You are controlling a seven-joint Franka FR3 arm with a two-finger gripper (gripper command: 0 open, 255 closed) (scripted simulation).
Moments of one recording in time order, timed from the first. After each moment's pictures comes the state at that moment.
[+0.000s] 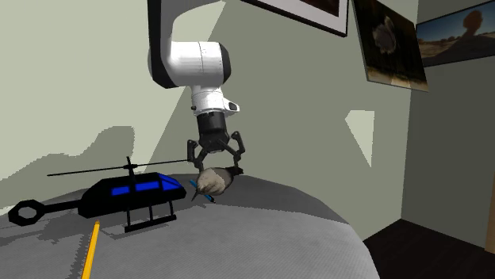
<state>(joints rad) -0.24 0.57 -0.06 -1.46 -0.09 1.76 0.31</state>
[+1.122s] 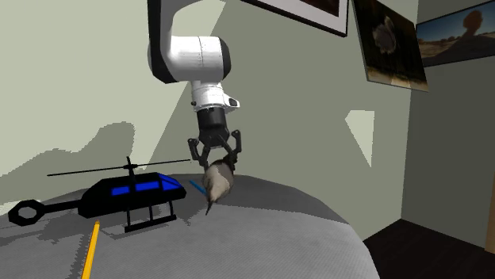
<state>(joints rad) -0.24 0.56 -0.06 -1.44 -0.09 1.74 0.30</state>
